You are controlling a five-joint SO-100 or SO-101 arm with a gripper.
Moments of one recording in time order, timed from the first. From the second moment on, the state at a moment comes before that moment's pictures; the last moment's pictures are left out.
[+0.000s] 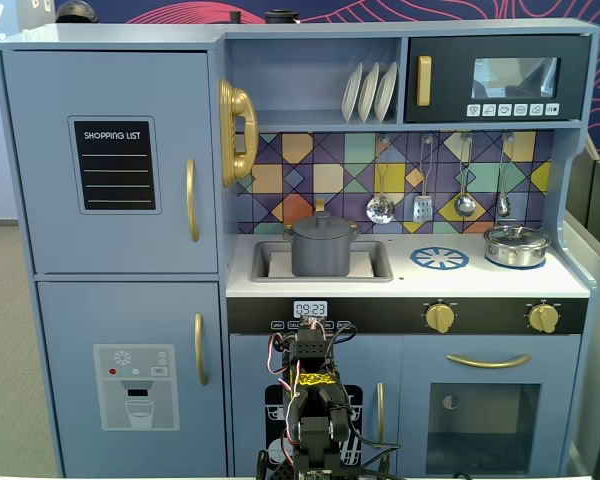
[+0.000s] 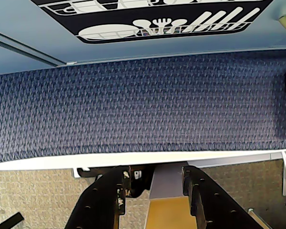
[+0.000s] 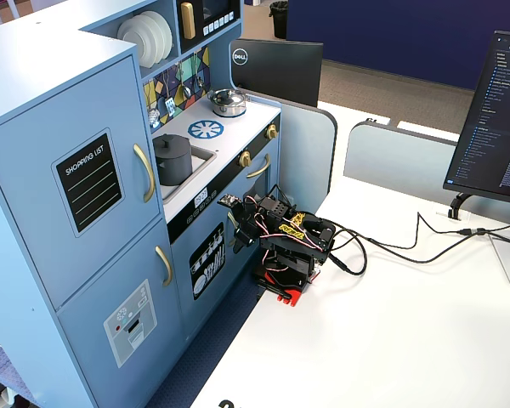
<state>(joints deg) -3.4 182.4 172.0 77.6 -87.2</state>
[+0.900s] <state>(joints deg) 1.7 166.0 143.3 41.1 -91.7</state>
